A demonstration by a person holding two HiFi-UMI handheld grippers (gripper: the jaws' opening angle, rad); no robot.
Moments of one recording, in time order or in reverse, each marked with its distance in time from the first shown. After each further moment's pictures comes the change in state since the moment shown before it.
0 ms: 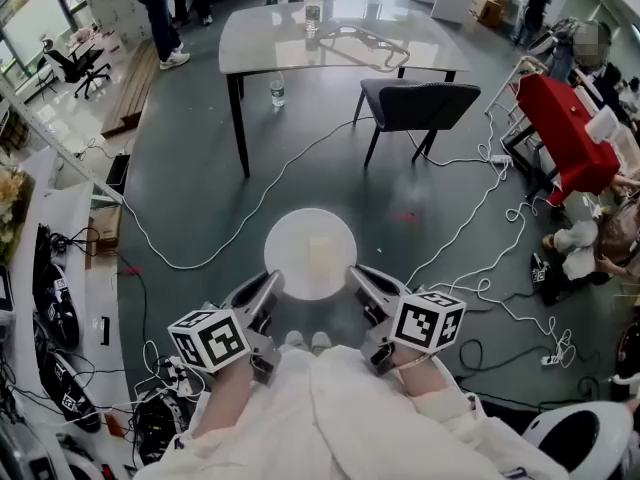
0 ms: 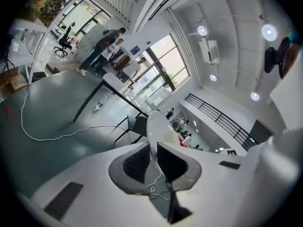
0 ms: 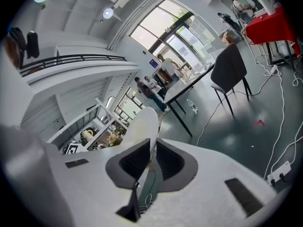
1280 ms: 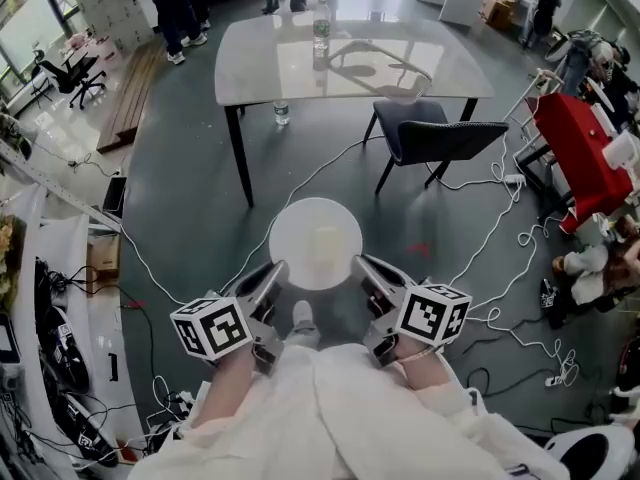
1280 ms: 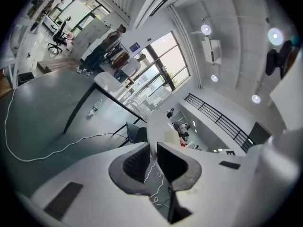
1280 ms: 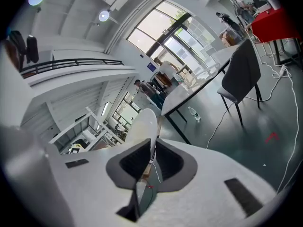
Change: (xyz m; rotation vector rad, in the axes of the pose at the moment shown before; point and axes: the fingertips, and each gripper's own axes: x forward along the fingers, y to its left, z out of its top) left arm 0.146 0.090 0.157 -0.001 0.023 -0.030; right arm 0.168 -0.056 0.148 0.019 -0.051 -0.003
